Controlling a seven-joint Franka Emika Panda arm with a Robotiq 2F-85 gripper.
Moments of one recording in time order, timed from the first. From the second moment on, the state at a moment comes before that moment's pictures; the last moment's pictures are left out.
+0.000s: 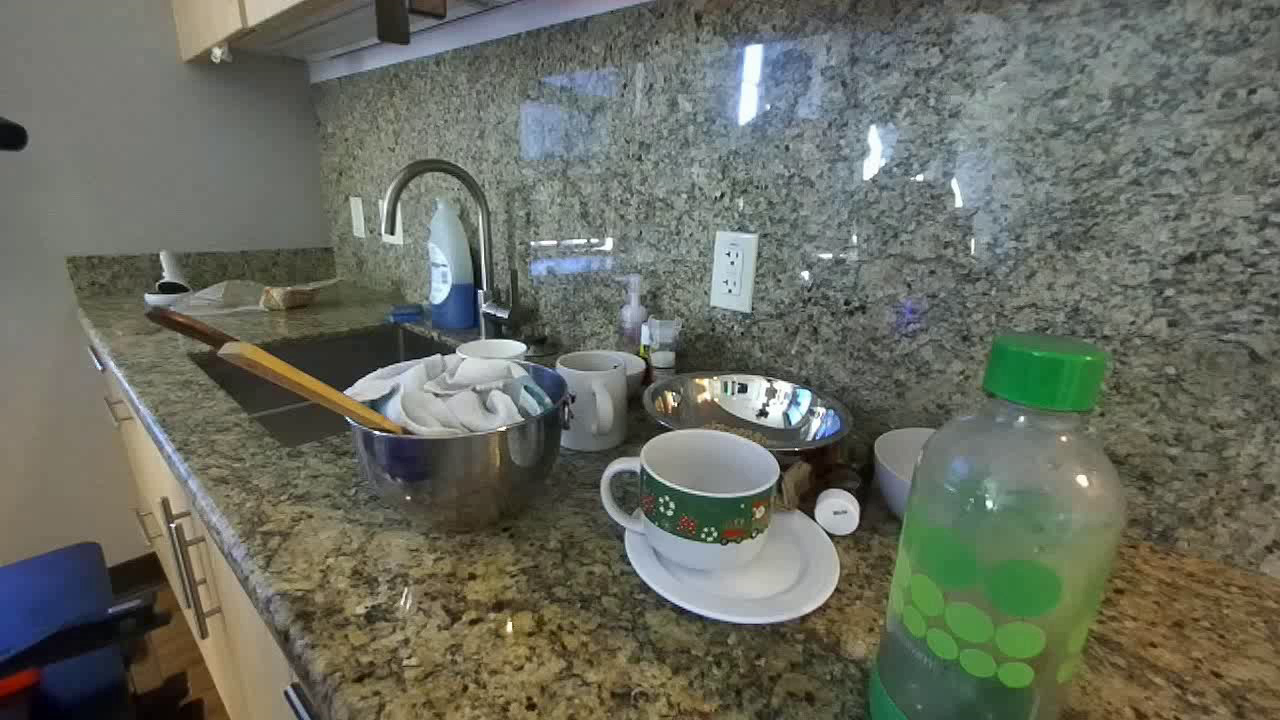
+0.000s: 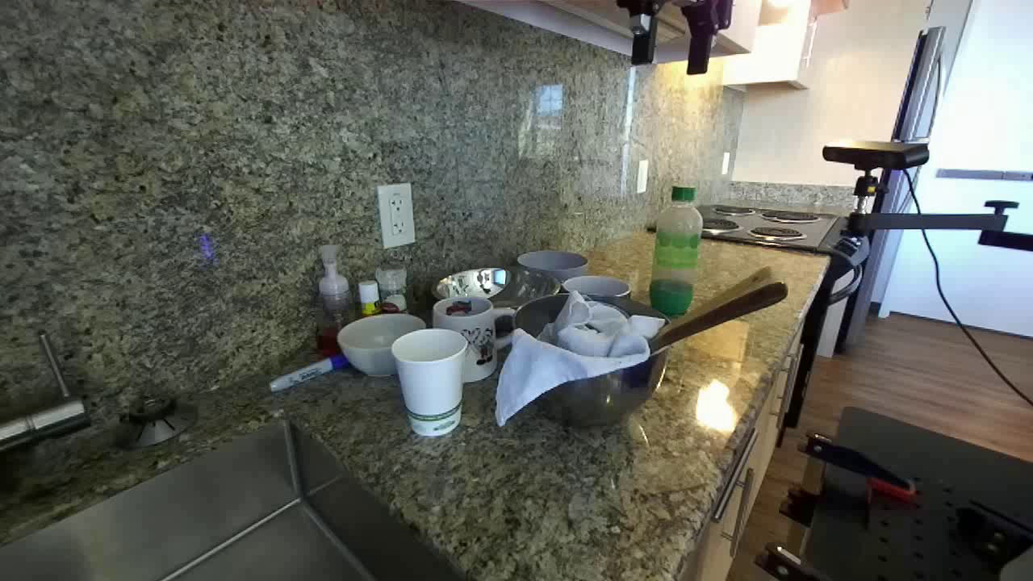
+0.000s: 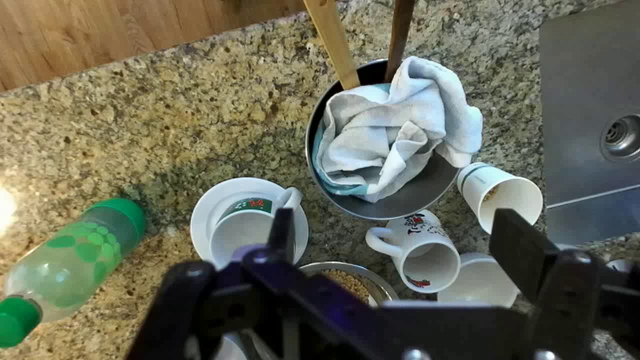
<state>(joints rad) -0.06 -0.50 -0.02 -2.21 0.02 1.73 0.14</state>
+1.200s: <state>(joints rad) -0.04 -0.39 -0.01 -2.28 0.04 1.83 0.14</state>
